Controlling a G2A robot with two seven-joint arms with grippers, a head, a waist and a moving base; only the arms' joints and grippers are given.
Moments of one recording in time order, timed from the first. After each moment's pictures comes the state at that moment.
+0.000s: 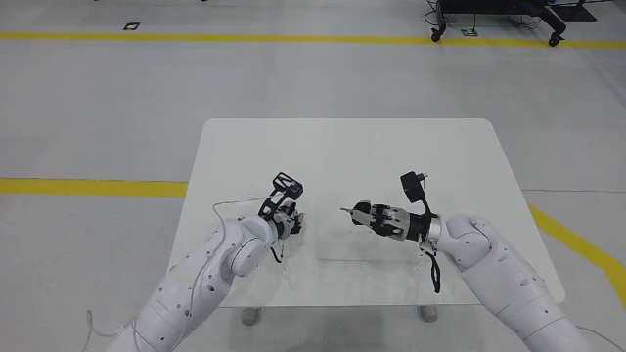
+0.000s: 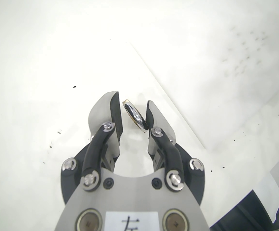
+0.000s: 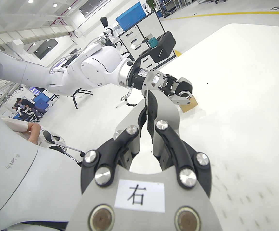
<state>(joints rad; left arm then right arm) 1.16 -1.14 -0.82 -1.56 1.01 -0.01 -0.71 -1.28 -1.00 1.05 -1.34 -0.24 -1.01 0.41</state>
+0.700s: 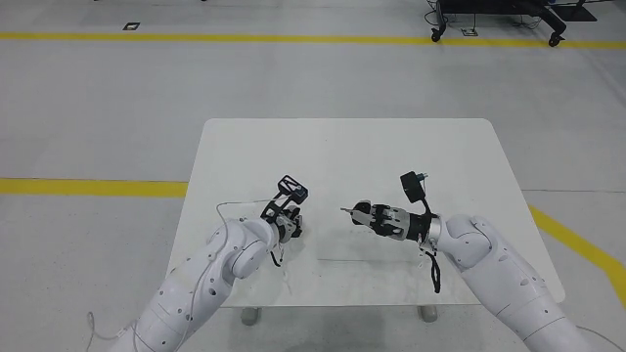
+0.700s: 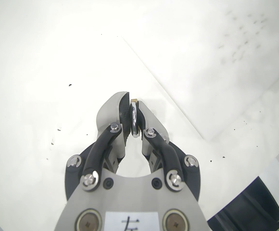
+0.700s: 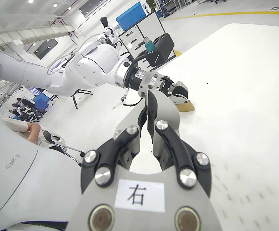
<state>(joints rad) 1.18 -1.14 -0.84 -1.61 1.07 -0.05 -0.79 -1.28 -1.00 1.05 -1.34 -0.24 -1.01 0.41</state>
